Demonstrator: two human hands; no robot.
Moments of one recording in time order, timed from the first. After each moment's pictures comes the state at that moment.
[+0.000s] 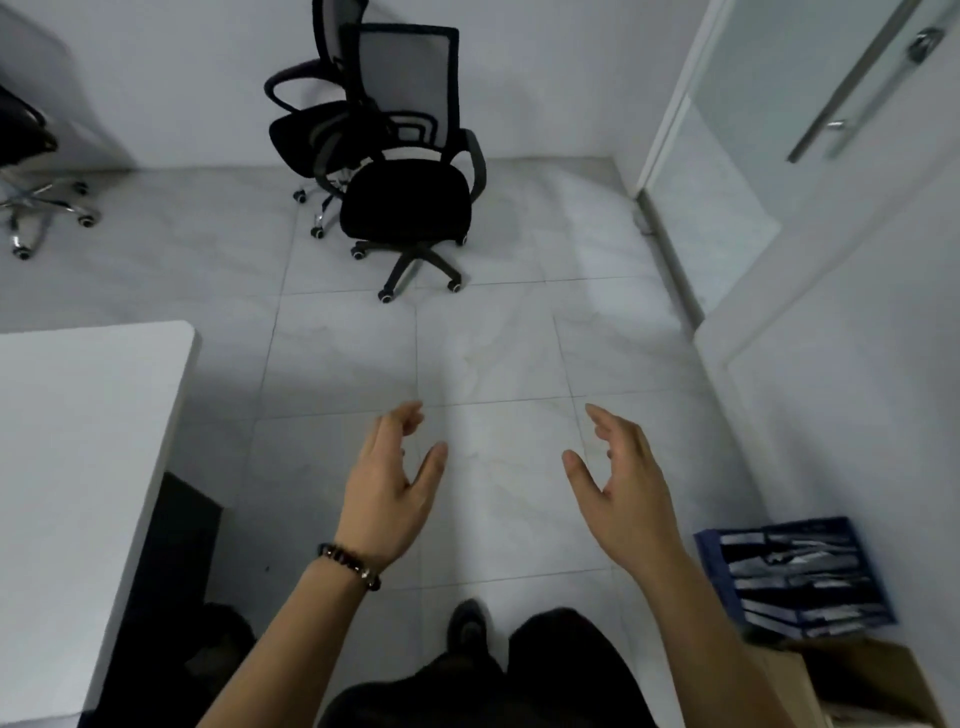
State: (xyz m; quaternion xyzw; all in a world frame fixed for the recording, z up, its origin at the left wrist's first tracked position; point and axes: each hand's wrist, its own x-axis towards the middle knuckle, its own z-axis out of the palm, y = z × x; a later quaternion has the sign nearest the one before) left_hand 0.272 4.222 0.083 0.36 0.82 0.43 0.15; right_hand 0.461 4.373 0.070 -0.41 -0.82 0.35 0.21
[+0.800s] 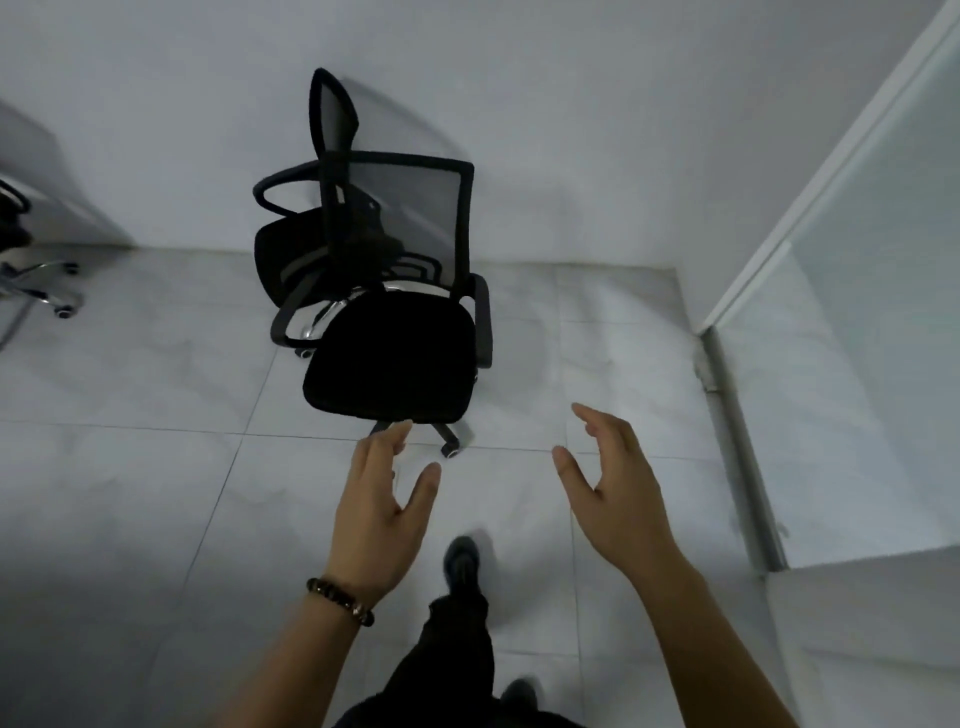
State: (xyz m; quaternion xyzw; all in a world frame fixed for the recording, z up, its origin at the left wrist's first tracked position) left_hand -0.127 4.820 0.077 0.28 0.85 0.44 0.11; right_hand 0.019 5.012 0.071 -0.32 -0.85 0.37 0.18
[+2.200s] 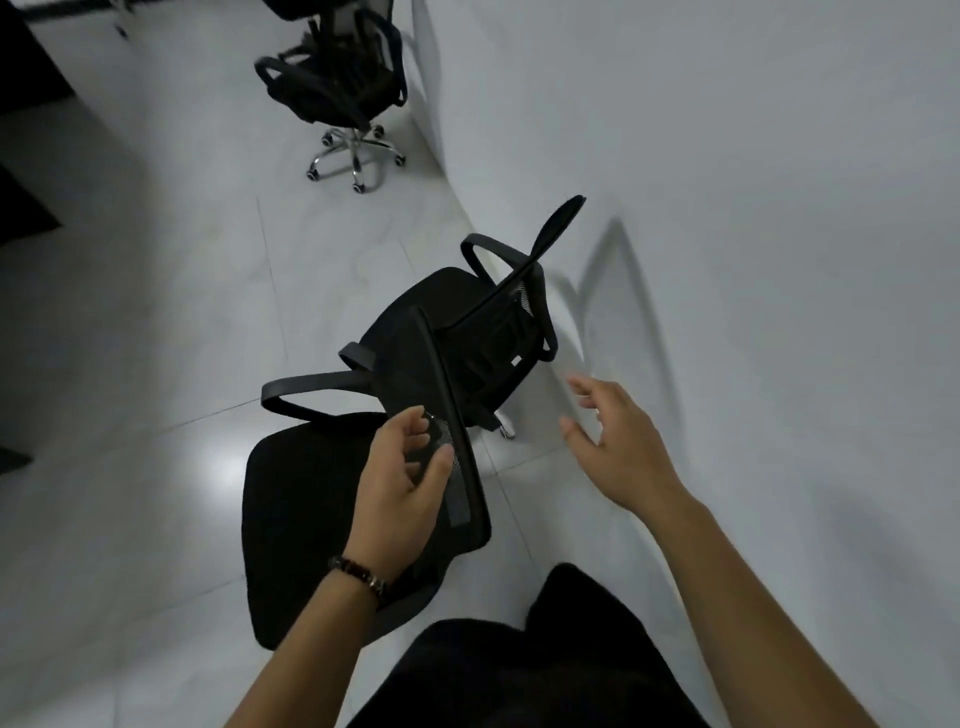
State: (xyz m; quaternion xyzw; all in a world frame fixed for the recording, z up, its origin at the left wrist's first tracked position) left_hand -0.728 5.450 0.066 -0.27 0.81 0.52 -0.08; right_hand -0.868 5.649 0.047 0.22 -0.89 0.38 -0.13
